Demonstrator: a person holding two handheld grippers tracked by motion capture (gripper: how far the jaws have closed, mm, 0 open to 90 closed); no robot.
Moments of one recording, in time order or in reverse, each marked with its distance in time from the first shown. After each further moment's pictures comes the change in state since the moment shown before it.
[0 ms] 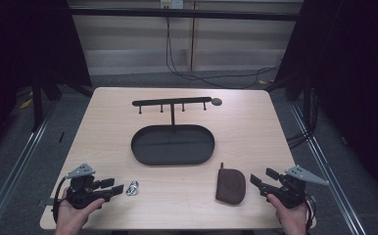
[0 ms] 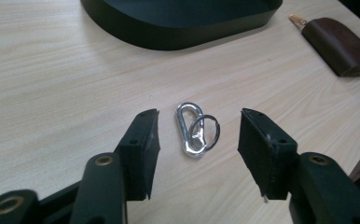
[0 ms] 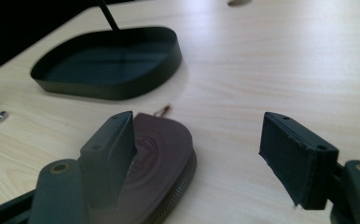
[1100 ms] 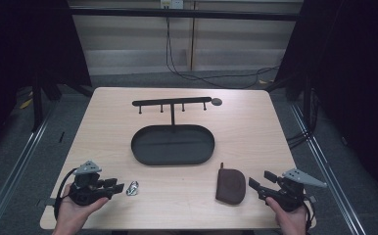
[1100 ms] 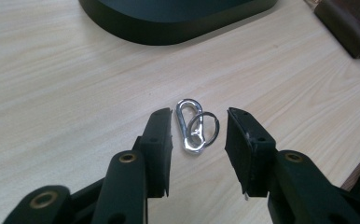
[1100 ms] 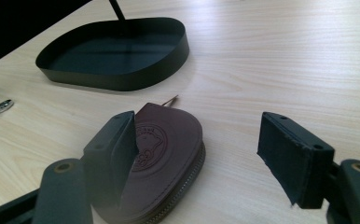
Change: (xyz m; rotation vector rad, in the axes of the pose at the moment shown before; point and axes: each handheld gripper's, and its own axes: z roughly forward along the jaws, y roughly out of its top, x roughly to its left) left arm -0.015 0.019 0.000 0.107 0.064 0.076; right arm 0.008 -0.003 -0.003 0.009 0.015 -0.027
